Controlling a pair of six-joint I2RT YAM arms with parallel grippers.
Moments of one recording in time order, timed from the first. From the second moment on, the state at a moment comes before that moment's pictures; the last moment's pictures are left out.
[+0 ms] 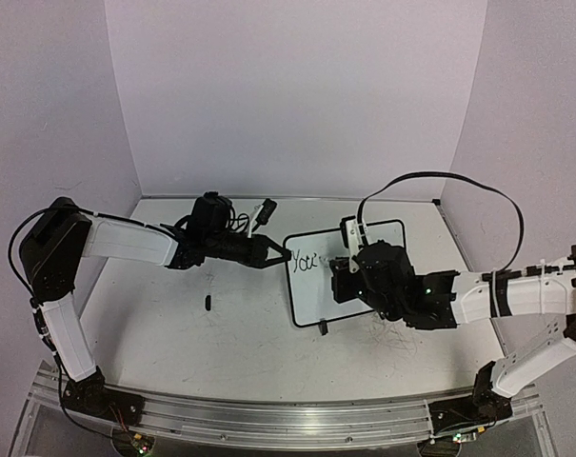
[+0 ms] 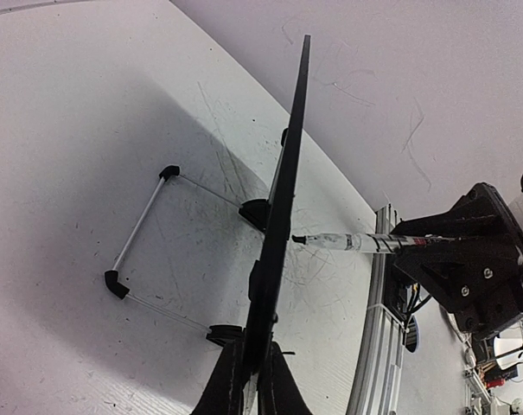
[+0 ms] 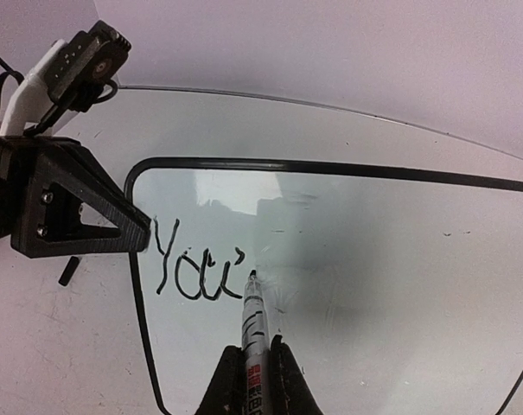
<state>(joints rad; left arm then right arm) -0.71 1.81 1.10 0.30 0.66 -0.44 1.07 1.40 0.80 0.13 0.57 0.35</state>
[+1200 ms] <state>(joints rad) -0.71 1.81 1.10 0.30 0.66 -0.44 1.07 1.44 0.82 0.13 0.60 0.41</state>
